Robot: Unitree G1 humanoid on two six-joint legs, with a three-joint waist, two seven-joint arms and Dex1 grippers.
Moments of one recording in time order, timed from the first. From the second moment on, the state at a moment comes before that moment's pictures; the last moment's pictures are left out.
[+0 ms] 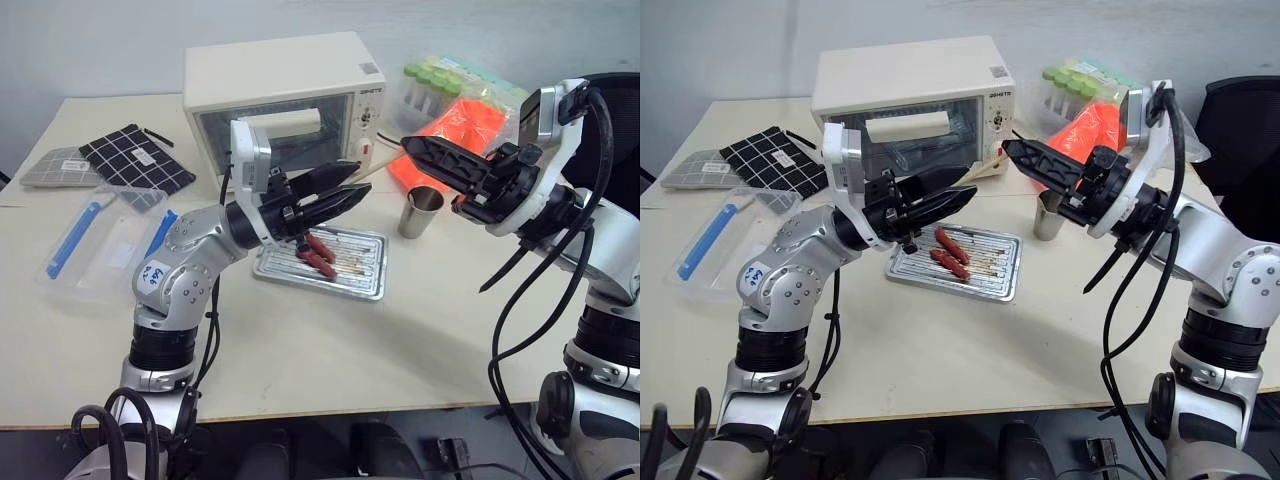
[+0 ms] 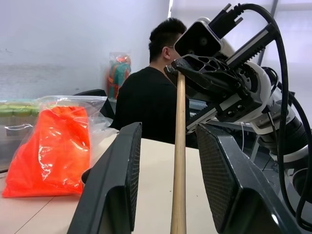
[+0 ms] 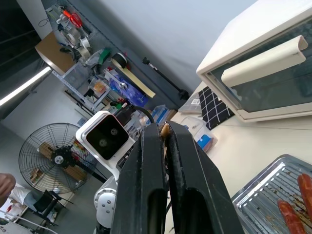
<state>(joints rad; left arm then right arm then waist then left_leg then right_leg) -0.69 0.32 0.03 -0.22 -0.72 0.56 -0.72 -0.73 -0.56 -0.36 -0.17 1.95 1.11 -0.13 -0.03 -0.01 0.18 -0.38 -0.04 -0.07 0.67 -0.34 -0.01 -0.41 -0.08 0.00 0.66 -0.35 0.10</state>
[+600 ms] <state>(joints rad) -0.74 0.32 0.05 -0.19 -0.71 0.56 -0.71 -0.72 -0.55 -0.36 -0.19 1.95 1.08 -0.12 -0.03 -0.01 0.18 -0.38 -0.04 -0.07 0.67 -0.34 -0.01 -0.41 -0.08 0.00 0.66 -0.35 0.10</state>
